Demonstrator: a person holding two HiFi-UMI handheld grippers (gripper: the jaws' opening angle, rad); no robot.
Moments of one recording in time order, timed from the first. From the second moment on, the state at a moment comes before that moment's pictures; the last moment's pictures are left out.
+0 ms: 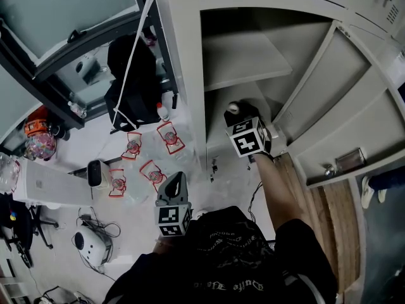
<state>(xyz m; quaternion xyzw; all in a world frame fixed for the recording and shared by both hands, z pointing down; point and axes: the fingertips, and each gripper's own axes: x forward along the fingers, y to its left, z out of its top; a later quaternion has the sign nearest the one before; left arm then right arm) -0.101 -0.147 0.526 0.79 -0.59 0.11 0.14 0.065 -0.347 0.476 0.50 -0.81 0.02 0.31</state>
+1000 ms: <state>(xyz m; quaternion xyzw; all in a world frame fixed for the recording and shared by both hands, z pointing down) -0.072 -0.146 0.528 0.81 -0.55 0.10 0.15 0.081 -0.285 0.403 0.52 -0.84 0.01 0.17</state>
